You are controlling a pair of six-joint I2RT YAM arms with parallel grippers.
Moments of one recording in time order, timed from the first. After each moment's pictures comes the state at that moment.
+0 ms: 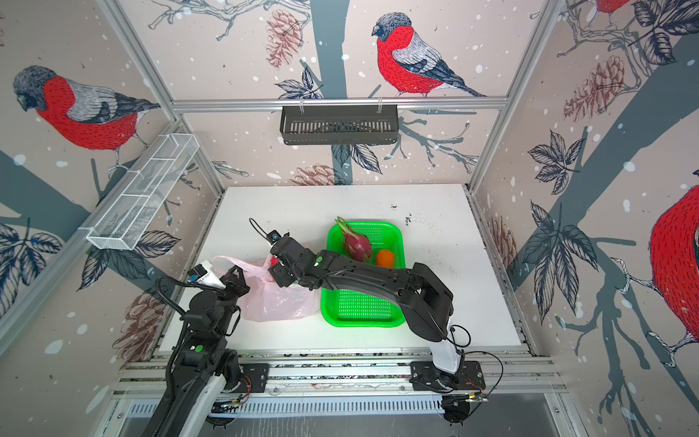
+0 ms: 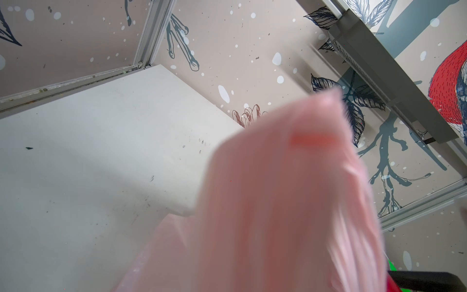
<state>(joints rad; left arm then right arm) -0.10 0.31 0.15 0.04 -0.12 -0.65 1.15 1.94 1.59 -0.36 0.15 0.21</state>
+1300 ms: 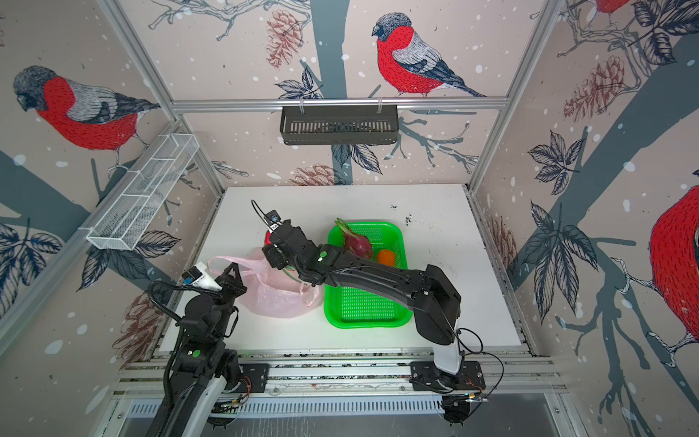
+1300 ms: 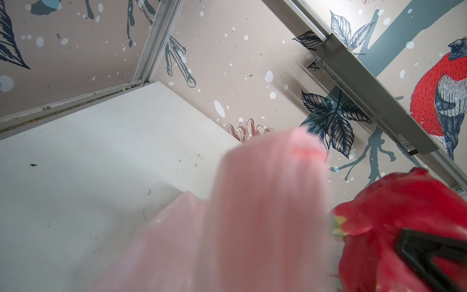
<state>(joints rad) -0.10 0.23 0.15 0.00 -0.14 -0.65 1.14 1.89 1.67 -0.23 0.31 0.18</state>
